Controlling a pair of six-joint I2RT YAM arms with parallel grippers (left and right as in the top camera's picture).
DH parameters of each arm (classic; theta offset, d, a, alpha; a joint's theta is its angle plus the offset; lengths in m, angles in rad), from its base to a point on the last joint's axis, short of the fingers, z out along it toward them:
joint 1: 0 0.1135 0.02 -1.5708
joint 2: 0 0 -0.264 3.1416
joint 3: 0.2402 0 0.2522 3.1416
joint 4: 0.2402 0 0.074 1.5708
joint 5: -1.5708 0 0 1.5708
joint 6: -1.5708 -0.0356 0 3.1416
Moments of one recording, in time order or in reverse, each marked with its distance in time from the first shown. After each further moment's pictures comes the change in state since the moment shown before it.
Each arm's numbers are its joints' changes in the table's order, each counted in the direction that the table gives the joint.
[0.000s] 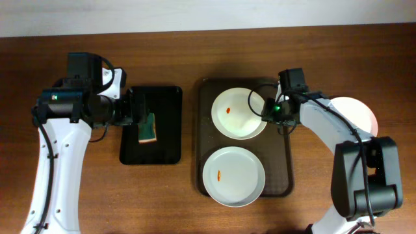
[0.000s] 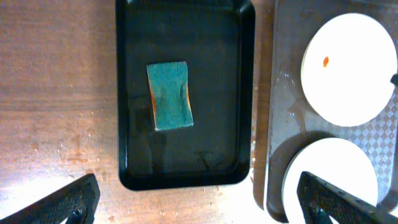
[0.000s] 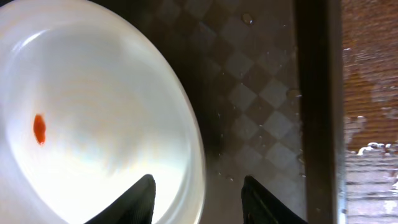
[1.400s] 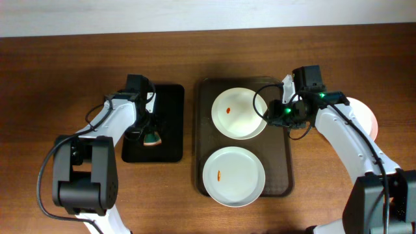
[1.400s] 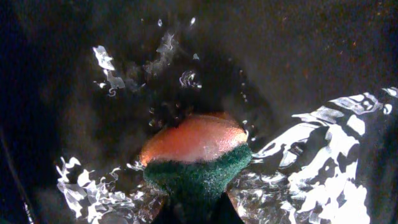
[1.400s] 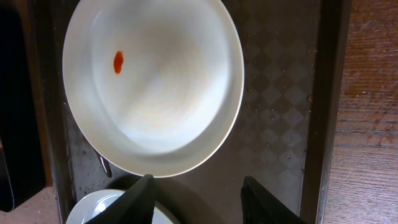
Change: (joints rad) left arm -0.100 0.462 -0.293 -0.531 0.122 0.000; right arm -0.028 -0.189 0.014 0.211 0.140 0.121
